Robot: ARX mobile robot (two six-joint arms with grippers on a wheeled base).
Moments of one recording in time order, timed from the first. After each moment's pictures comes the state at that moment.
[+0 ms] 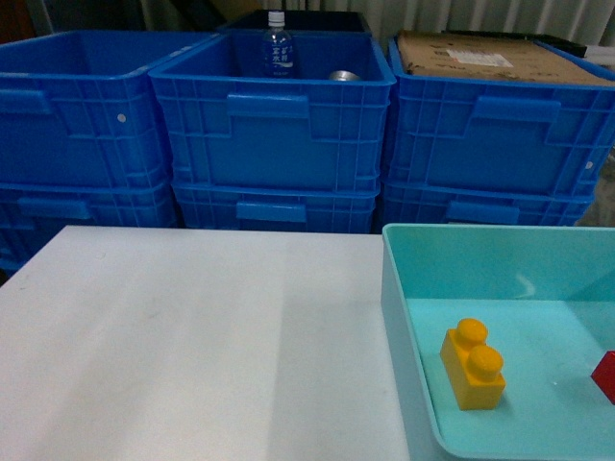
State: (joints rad) left arm 0.00 0.01 0.01 0.00 0.00 0.00; right arm 0.00 0.01 0.02 0.00 0.00 -0.01
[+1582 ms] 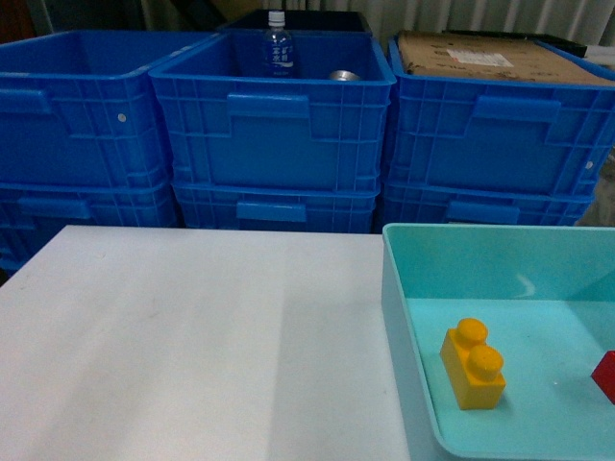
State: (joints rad) left arm 0.00 0.01 0.01 0.00 0.00 0.00; right arm -0.01 0.28 0.02 0.27 0.00 0.00
